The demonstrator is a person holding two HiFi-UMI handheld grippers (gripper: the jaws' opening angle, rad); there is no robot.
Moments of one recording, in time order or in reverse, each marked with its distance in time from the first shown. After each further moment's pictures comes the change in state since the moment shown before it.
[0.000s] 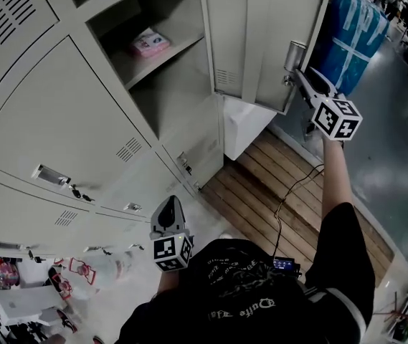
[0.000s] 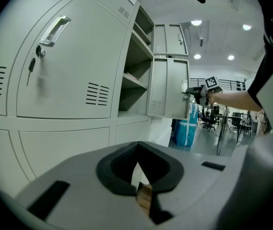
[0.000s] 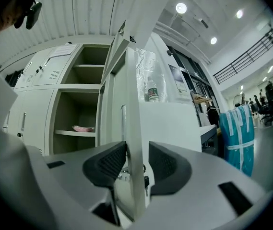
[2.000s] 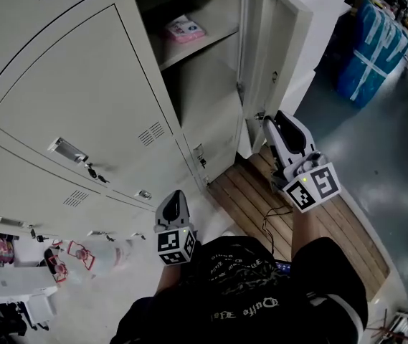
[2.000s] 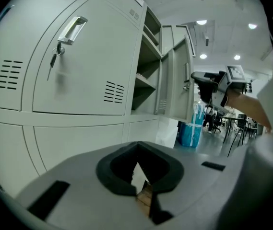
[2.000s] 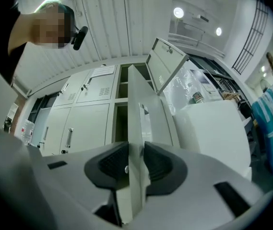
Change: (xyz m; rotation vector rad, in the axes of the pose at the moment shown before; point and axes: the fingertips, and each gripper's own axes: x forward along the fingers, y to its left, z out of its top) left arm -0.015 0.033 -0.014 -0.035 -0.001 0.063; right arm -0.065 0.228 -0.012 0.058 -0.202 0.352
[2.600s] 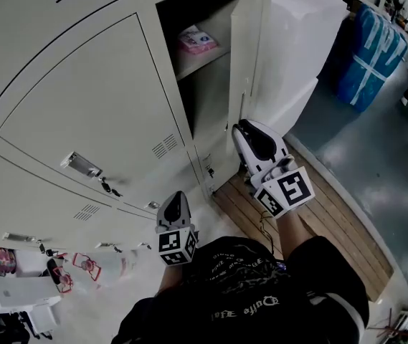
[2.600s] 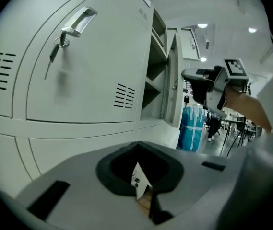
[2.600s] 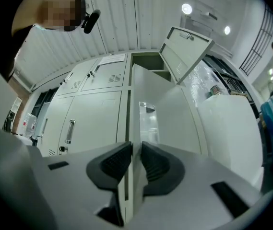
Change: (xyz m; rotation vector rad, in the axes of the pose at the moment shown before) left arm 0.019 0.037 0.020 -0.015 -0.024 -0.019; right arm 0.071 0.071 -0.027 -0.058 0.040 0.043
